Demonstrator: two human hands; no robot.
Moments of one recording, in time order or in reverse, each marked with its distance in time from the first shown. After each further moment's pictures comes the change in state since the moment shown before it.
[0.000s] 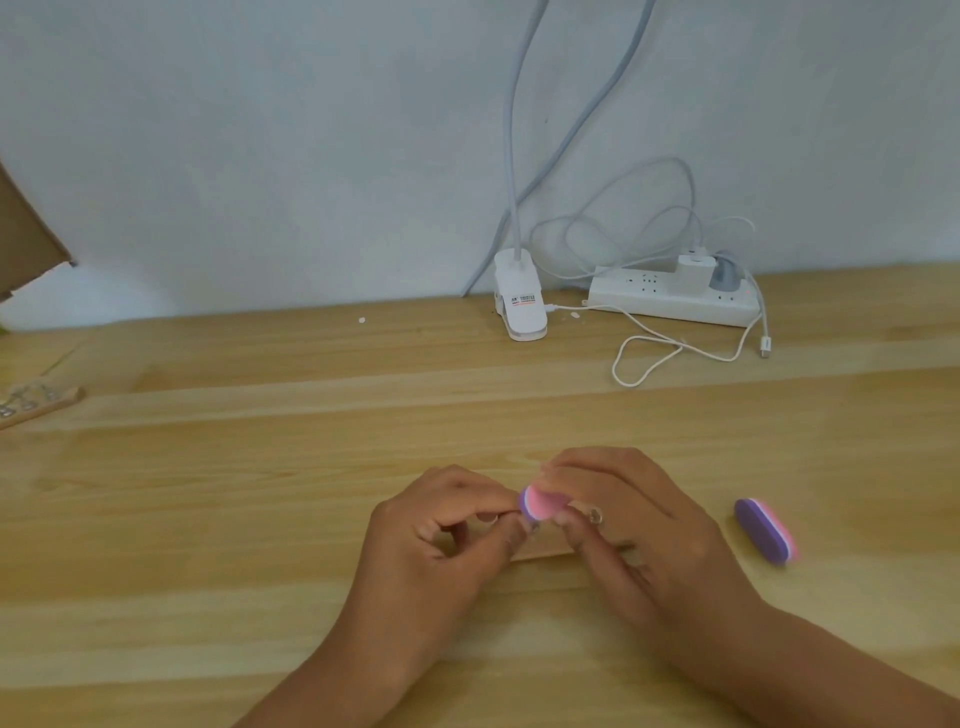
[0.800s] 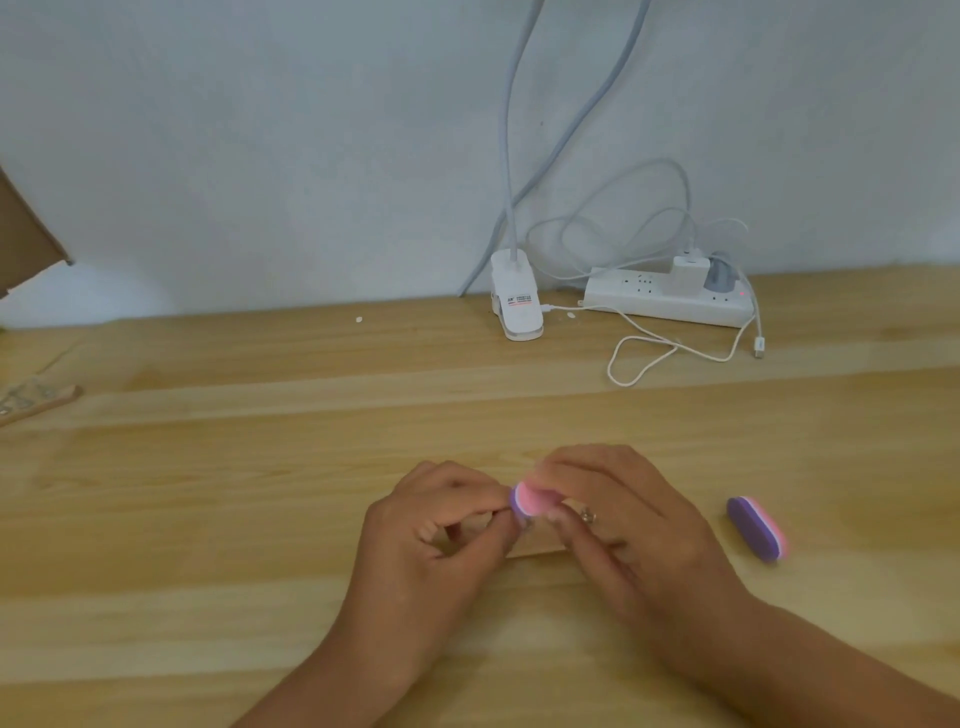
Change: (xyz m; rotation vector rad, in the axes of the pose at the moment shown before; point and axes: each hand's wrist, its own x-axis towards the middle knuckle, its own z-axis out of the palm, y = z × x) left_hand 0.002 0.006 0.004 0.145 0.061 0.045; right_hand 0.001 -0.003 -0.001 -0.038 0.022 -0.008
